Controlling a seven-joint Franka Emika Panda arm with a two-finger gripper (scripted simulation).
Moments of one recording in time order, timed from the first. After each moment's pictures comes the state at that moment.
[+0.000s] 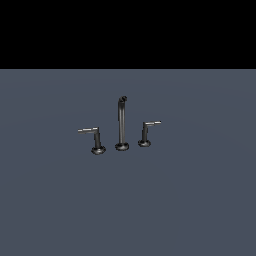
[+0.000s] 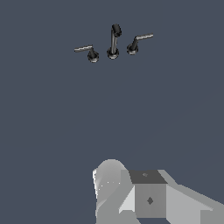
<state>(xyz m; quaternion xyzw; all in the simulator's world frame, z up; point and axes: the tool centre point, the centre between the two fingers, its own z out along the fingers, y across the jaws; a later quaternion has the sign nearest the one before) -0.268 0.005 0.474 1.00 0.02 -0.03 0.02</state>
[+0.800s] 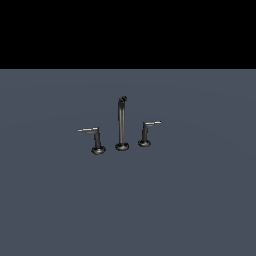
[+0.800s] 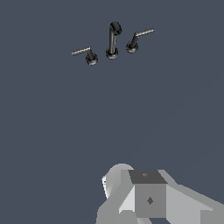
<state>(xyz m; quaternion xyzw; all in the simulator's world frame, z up) -0.260 0.027 0.448 1.00 -0.02 -0.03 0.01</state>
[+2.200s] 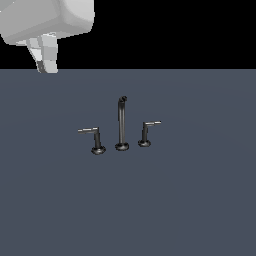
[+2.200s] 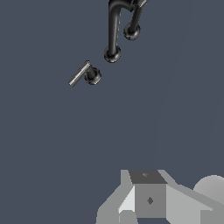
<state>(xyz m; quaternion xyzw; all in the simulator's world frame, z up) -0.171 0.131 0.295 0.96 -0.29 -0.02 0.01</state>
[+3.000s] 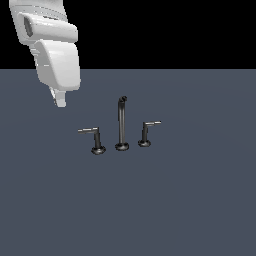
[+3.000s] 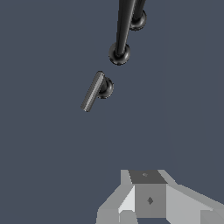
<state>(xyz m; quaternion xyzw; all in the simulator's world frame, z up) -0.103 0.161 0.220 0.91 -0.42 -0.02 0.00</state>
